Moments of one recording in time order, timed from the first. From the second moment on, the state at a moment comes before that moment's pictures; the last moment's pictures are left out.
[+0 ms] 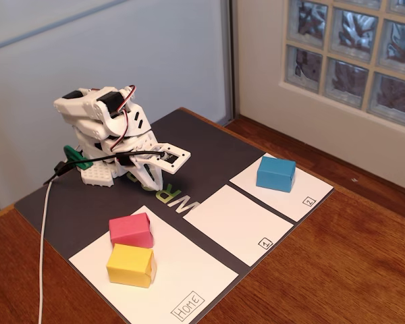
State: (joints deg) arm -0.8 188.4 173.8 79.5 80.2
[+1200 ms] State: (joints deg) arm -13.1 121.1 110.9 80.2 79.8
